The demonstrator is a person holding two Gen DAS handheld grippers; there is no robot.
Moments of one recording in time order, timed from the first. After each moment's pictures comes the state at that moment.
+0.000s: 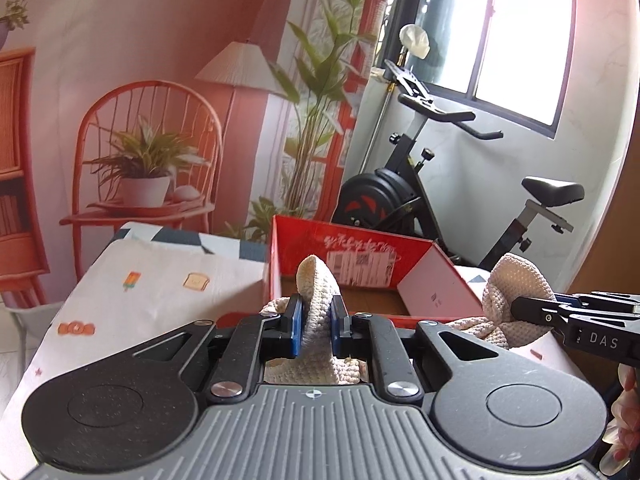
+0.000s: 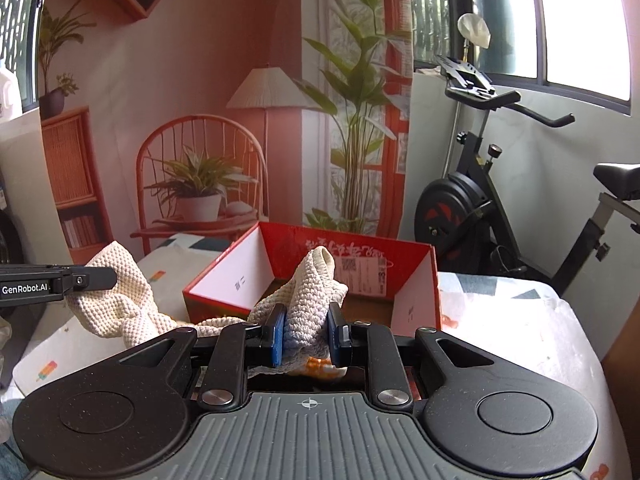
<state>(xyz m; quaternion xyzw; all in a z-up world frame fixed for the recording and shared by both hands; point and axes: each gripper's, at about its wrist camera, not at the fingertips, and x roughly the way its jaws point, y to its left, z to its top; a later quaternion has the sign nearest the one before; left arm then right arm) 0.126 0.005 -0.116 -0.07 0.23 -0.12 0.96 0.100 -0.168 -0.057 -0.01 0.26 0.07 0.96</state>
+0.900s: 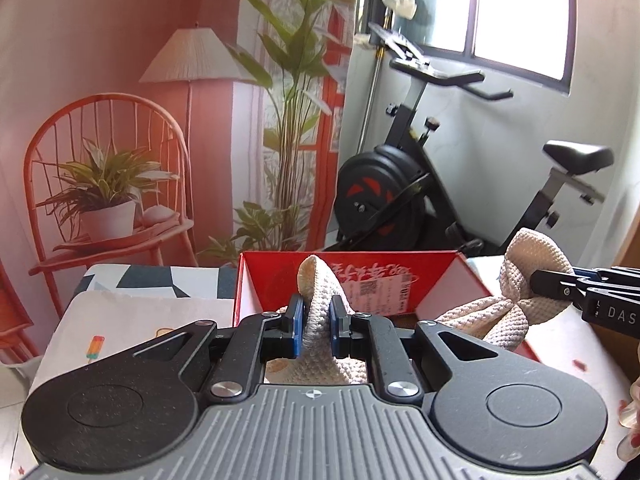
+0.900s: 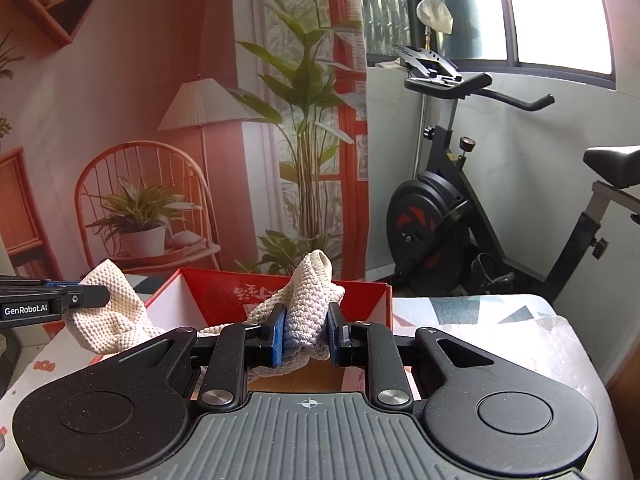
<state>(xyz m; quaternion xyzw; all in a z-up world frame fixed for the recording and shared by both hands) 0.252 -0.052 -0.114 0.01 0.27 -0.12 0.95 0.227 -0.237 -0.077 0.03 0.26 0.03 0.97</state>
